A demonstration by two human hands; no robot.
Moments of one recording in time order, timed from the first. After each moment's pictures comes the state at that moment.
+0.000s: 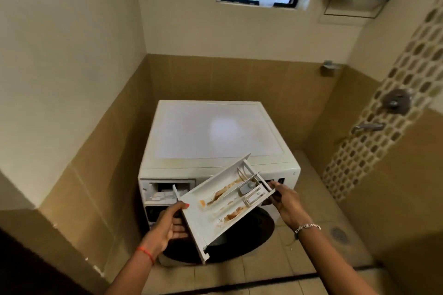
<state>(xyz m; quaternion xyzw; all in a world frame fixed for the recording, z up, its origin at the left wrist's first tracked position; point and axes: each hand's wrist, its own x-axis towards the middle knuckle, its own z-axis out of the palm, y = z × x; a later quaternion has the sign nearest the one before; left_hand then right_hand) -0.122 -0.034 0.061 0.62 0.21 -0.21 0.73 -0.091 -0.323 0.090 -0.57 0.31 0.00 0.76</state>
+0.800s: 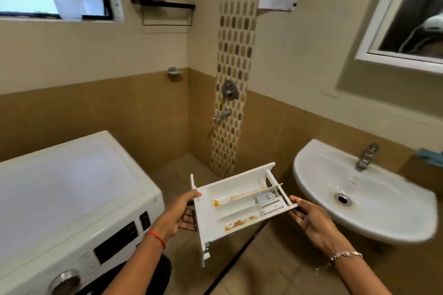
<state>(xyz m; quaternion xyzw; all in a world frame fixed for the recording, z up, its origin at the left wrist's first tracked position) -0.064 -0.421 0.120 0.70 -0.07 -0.44 0.56 -0.284 -0.637 0.136 -0.38 0.42 -0.28 0.77</state>
